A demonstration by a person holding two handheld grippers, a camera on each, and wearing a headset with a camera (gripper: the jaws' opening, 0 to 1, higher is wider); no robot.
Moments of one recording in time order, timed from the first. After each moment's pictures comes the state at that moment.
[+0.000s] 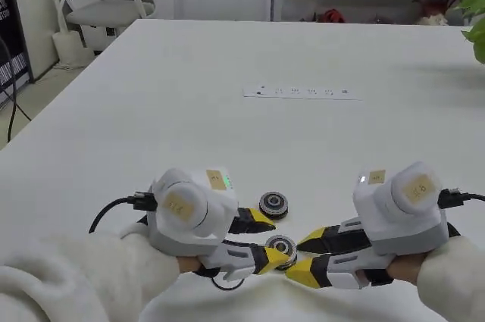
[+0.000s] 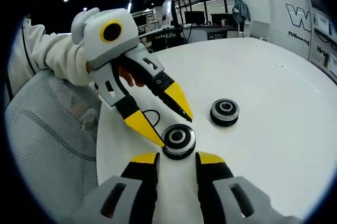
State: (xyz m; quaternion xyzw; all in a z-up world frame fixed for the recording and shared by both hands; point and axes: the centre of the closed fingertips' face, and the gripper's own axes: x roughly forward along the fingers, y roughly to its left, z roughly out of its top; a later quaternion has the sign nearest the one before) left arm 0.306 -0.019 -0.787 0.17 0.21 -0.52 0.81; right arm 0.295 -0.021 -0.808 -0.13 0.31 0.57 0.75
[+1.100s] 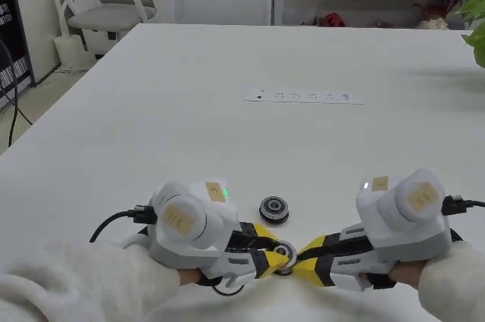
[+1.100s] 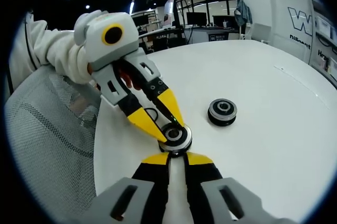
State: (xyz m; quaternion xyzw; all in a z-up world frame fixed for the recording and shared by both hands) left arm 0.304 -0.019 -0.789 0.15 0.20 -0.52 0.82; right arm 0.301 -0.024 -0.808 -0.14 0.30 0.57 0.75
